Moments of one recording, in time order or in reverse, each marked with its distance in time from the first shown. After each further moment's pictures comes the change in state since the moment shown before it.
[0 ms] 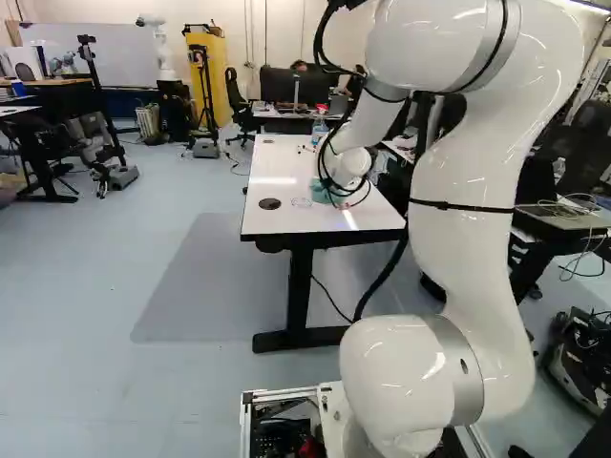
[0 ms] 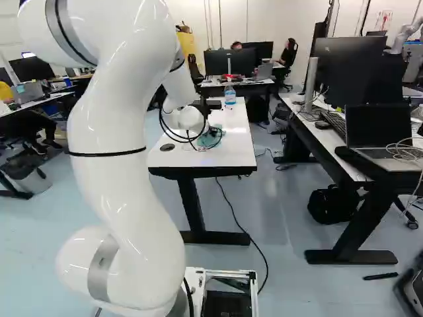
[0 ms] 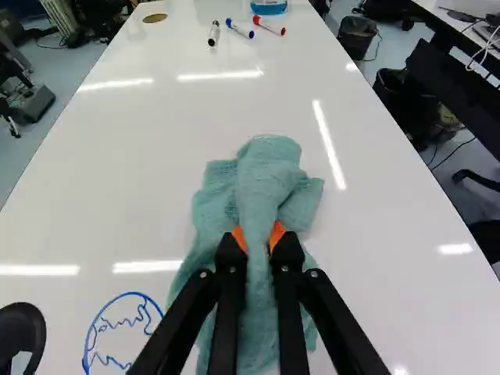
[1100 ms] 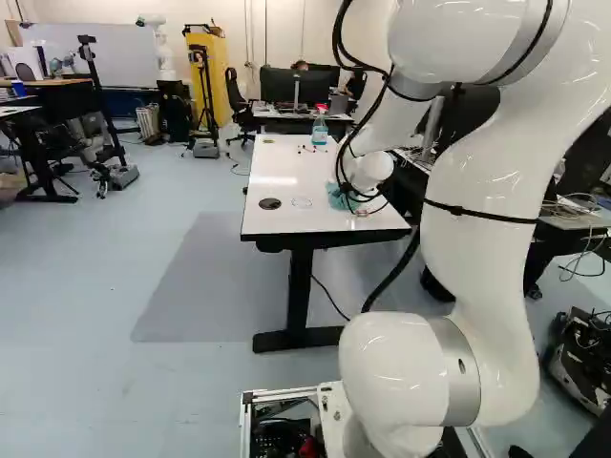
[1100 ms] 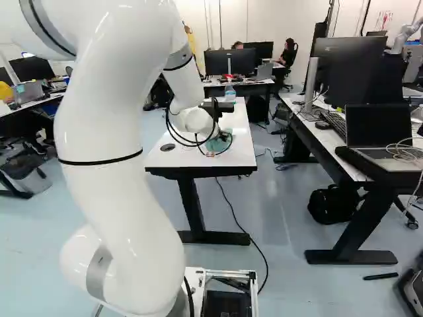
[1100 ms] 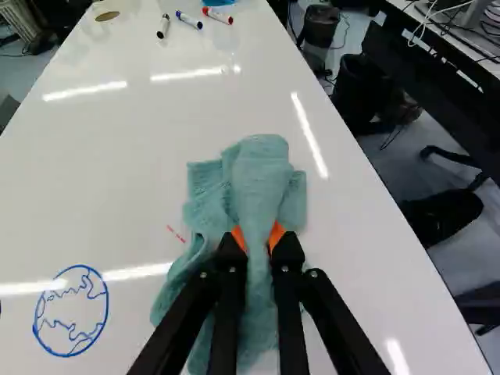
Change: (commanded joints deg) arm -6.5 3.2 3.9 0.0 0.0 0.0
